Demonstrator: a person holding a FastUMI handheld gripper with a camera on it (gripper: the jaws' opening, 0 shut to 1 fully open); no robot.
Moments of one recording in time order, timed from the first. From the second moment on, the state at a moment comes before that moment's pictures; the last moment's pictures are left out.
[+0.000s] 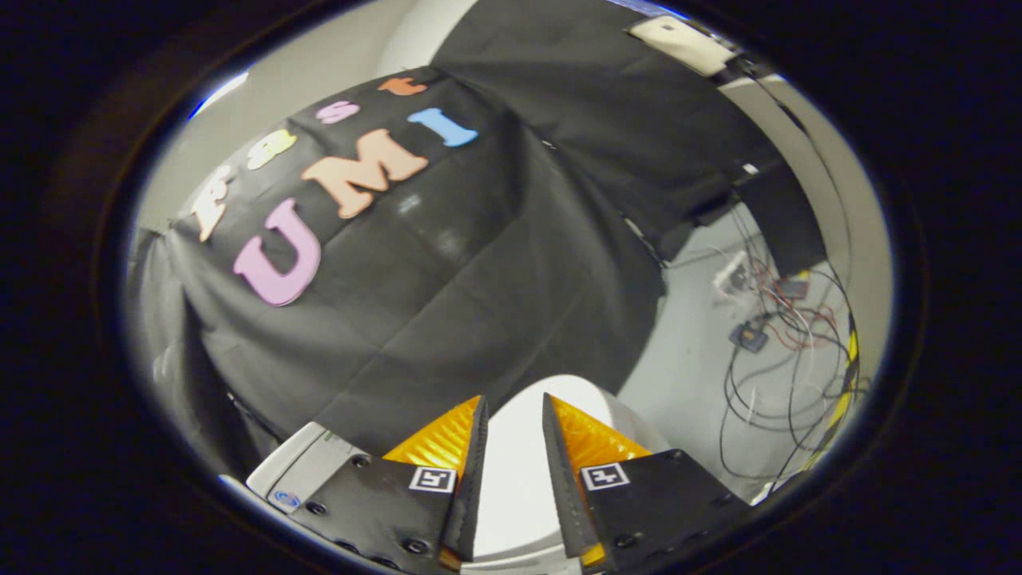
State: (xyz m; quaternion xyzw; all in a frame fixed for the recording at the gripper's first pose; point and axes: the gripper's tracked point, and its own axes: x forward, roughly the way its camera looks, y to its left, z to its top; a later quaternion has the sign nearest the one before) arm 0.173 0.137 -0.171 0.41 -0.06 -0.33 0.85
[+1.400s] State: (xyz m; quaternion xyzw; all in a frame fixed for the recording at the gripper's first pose) arm 0.139 0.217 -0.323 0.63 0.02 -0.38 0.68
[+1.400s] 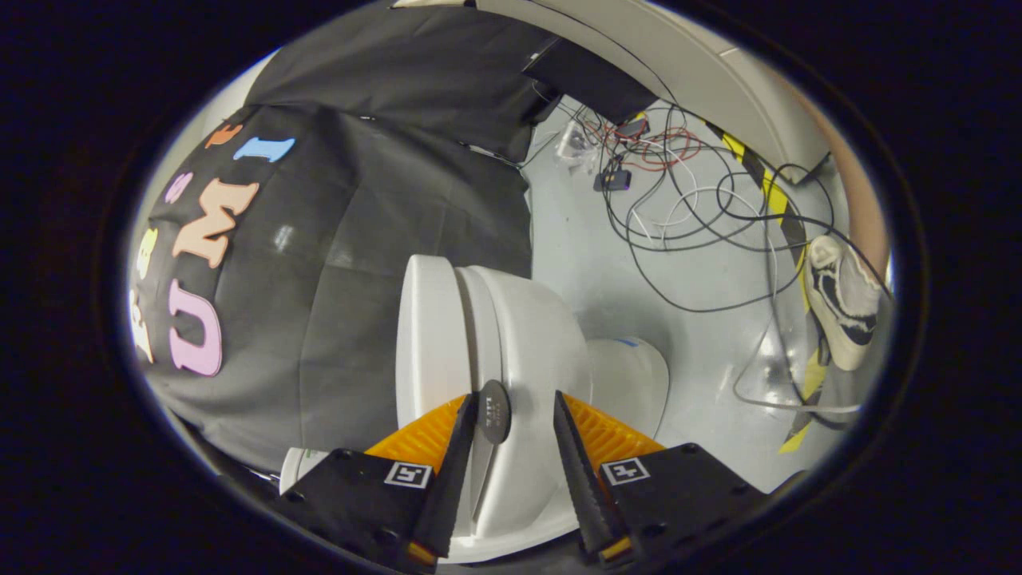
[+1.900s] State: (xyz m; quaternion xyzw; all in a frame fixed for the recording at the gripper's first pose) arm 0.157 0.212 -0.313 0.63 0.03 -0.35 0.70
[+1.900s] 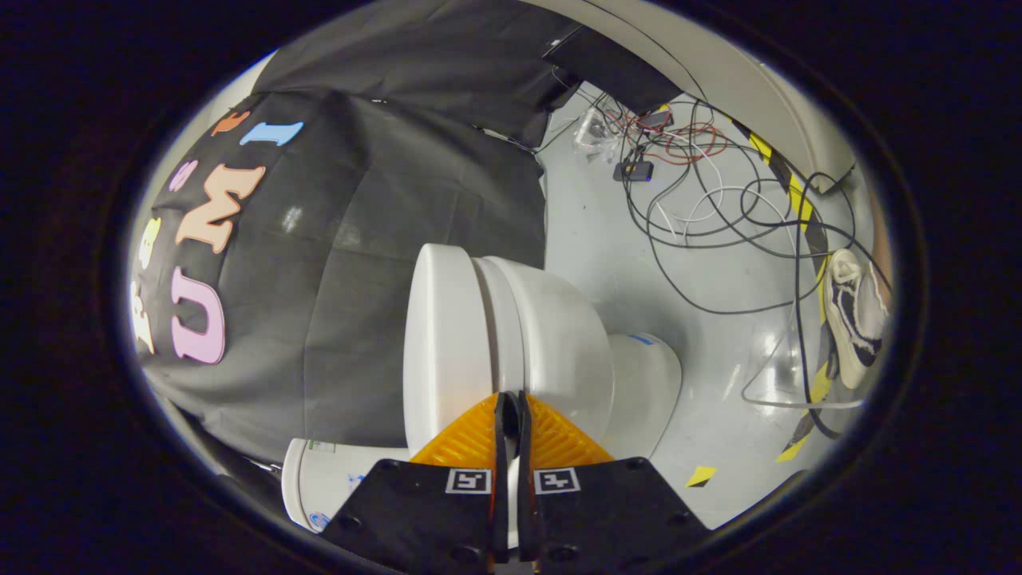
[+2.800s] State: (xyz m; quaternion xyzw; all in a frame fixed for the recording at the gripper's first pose) arm 0.169 0.225 -0.212 0.47 0.04 -0.32 0.82
